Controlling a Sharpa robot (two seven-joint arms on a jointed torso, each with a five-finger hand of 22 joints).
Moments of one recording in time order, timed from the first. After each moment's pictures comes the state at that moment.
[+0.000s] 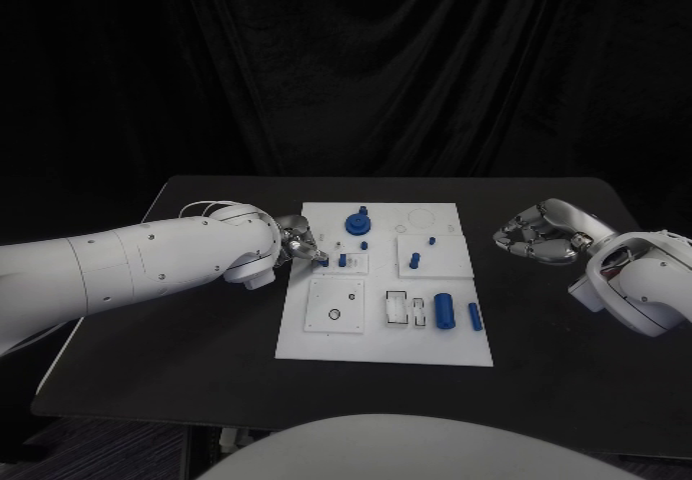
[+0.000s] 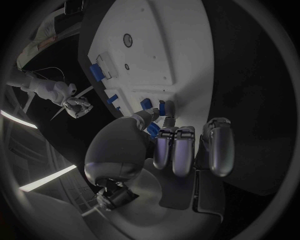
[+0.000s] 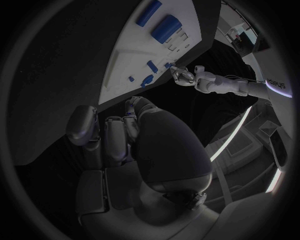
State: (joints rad) left arm 1.21 -0.74 -0.21 1.34 -0.99 -0.07 -0.39; left_hand 1.08 -0.02 0.48 0.05 0.36 1.05 0.04 0.14 1.09 1.47 -0.03 1.57 1.31 1.47 -0.08 1.57 1.31 0.04 1.44 0.03 1.42 1.31; right arm 1.25 -1.02 -0.25 1.52 -1.07 -0.42 0.06; right_hand 1.49 -0.02 0.20 0.22 0.46 1.01 0.10 0.18 0.22 1.29 0.02 1.27 1.19 1.47 -0.05 1.26 1.29 0.09 1.39 0.05 1.08 1.31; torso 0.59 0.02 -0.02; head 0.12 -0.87
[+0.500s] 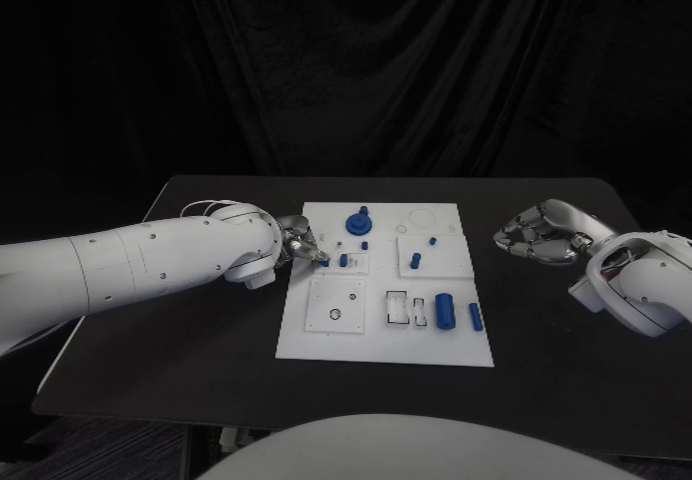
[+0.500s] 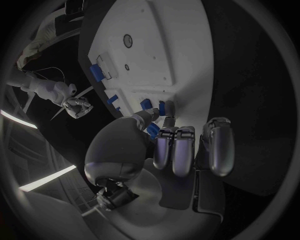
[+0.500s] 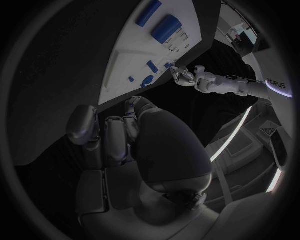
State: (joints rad) left arm 1.21 -0.74 -0.21 1.34 -0.99 -0.07 -0.39; left_hand 1.08 -0.02 0.48 0.06 0.34 1.05 0.04 0.14 1.09 1.47 -0.03 1.57 1.31 1.47 -0.08 1.57 1.31 0.04 1.44 0.02 1.41 1.31; right arm 1.25 -1.02 -0.25 1.51 -1.07 -0.41 0.05; right_hand 1.49 -0.02 0.20 0.21 0.47 1.01 0.10 0.18 0.22 1.29 0.02 1.27 1.19 1.47 -0.05 1.26 1.29 0.09 1.39 0.05 1.07 1.31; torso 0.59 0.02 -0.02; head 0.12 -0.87
